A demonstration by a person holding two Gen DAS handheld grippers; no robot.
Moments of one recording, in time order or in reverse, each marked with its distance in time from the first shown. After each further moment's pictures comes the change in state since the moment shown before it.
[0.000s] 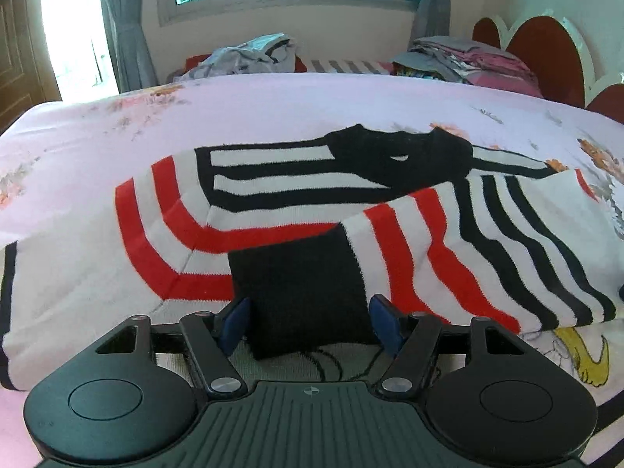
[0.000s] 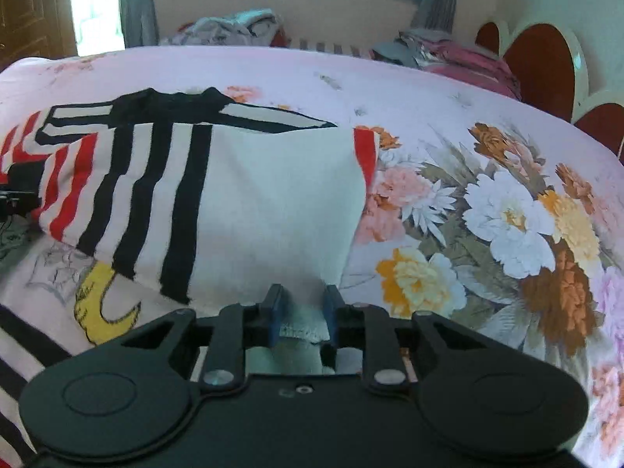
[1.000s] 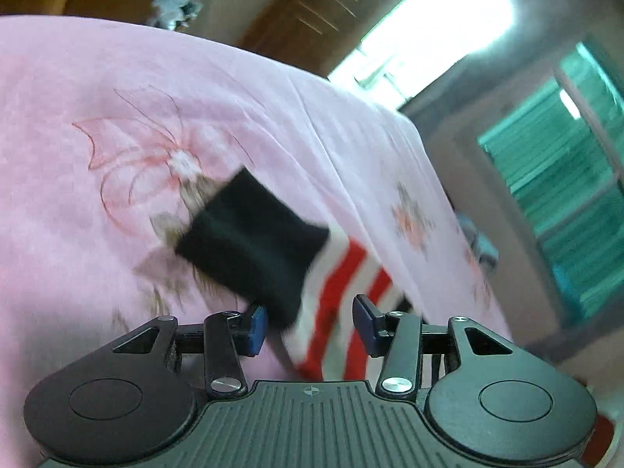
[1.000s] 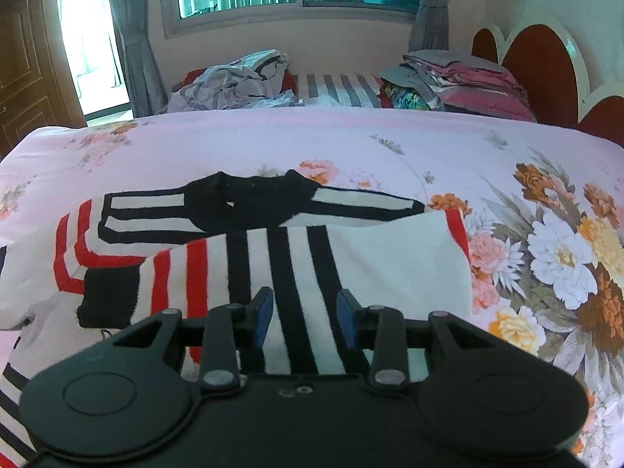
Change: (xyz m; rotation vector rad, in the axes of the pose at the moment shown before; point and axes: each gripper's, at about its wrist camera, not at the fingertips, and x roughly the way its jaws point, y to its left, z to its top) left arm -0.080 0.384 -0.156 -1.134 -0.301 0.138; right arm -0.030 0.091 0.048 0.095 -0.094 0.052
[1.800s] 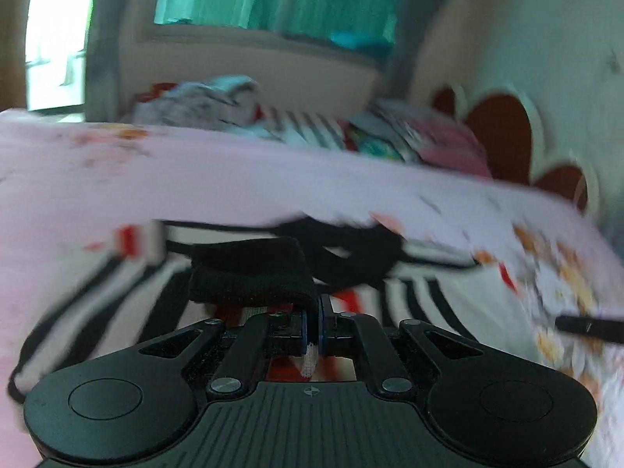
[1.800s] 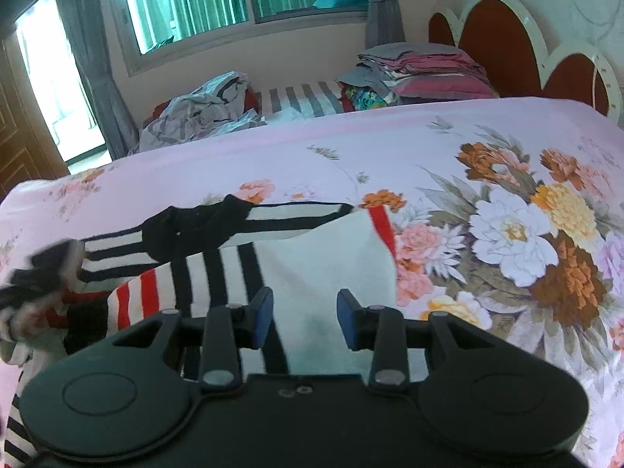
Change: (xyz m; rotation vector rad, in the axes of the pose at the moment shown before) left arm -0.005 -0.345 -0.271 1.003 0.327 -0.393; right arm -0.028 -0.081 -0.004 0.171 -0.040 -0.004
